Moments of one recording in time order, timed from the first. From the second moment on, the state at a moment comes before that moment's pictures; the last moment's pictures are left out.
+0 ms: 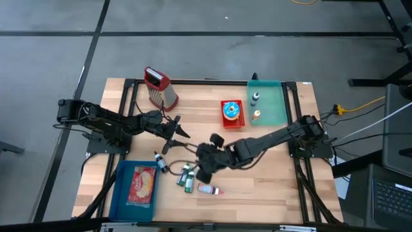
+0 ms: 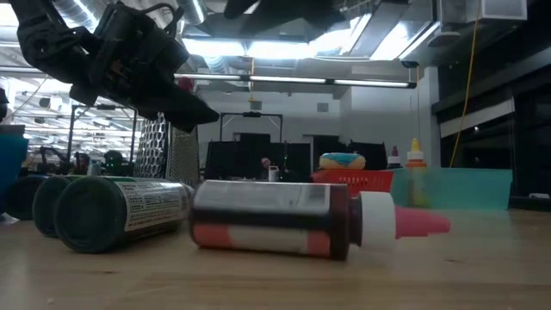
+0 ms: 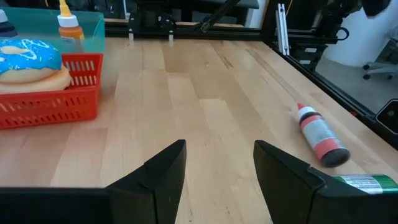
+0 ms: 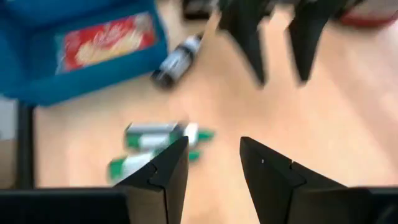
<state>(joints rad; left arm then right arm) 0.16 1.30 0.29 0.70 0.38 0.01 0.38 1.96 1.76 -0.70 0.40 0.58</state>
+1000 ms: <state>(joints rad) -0.10 1.30 0.30 0.77 0.23 -0.10 0.71 1.96 1.52 -0.64 0.47 1.22</state>
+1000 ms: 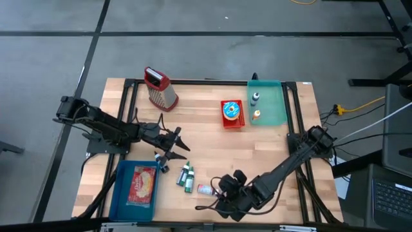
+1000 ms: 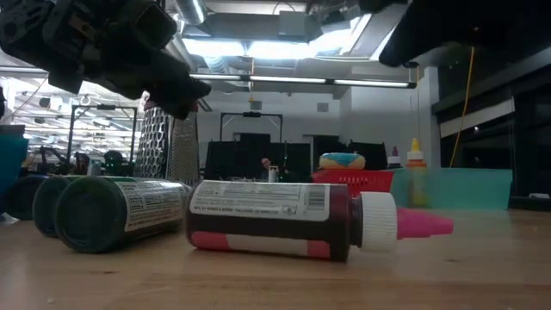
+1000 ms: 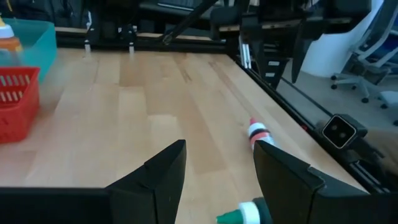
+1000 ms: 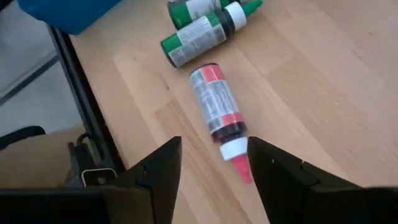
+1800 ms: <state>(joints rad) -0.22 1.30 0.31 0.76 0.08 -0.10 0.71 2.14 1.52 -0.49 0.42 1.09</state>
